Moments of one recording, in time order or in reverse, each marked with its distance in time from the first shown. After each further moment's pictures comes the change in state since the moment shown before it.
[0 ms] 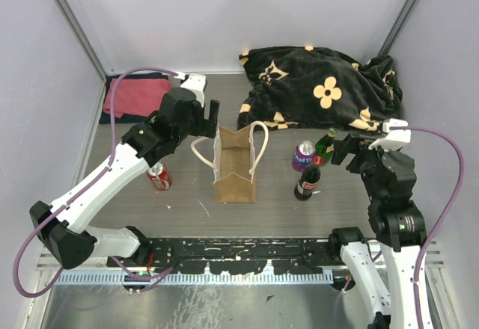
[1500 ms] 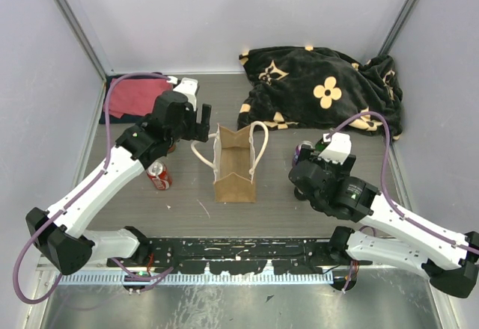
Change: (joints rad) left arm 0.063 -0.045 -0.064 -0.023 0.054 0.004; right arm 0.926 0.328 -0.077 -0.243 0.978 0.636
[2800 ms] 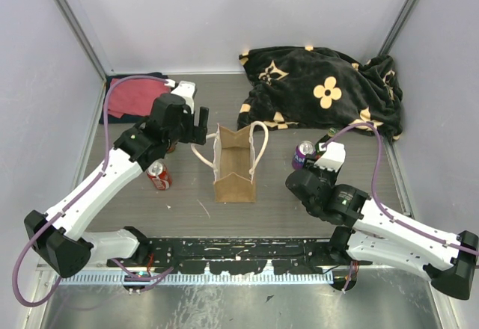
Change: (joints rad) left arm 0.014 -0.018 -0.029 -0.013 0.018 -0.009; right arm 0.000 -0.036 -0.192 0.152 0.010 0.026
